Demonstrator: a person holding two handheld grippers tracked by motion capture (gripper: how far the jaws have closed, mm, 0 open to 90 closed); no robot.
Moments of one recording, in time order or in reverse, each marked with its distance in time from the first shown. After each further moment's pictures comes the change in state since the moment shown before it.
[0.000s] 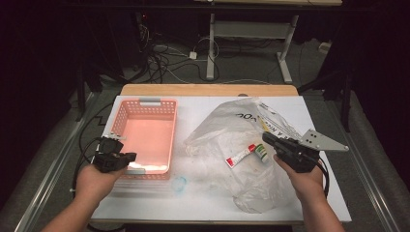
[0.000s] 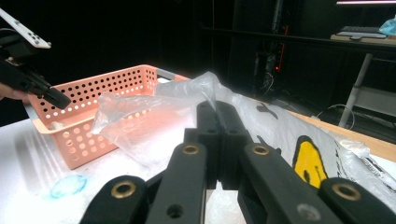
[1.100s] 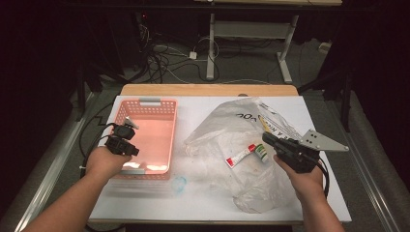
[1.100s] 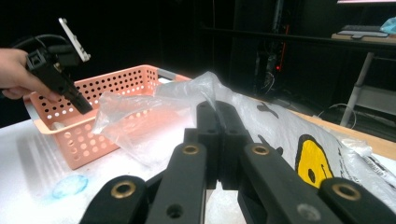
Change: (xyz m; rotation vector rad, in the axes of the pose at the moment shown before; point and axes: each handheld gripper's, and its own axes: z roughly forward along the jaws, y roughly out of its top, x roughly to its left) left arm 0.011 0.049 0.032 0.261 0.054 -0.005; right arm 0.000 -0.001 0.000 0.000 0.004 0.006
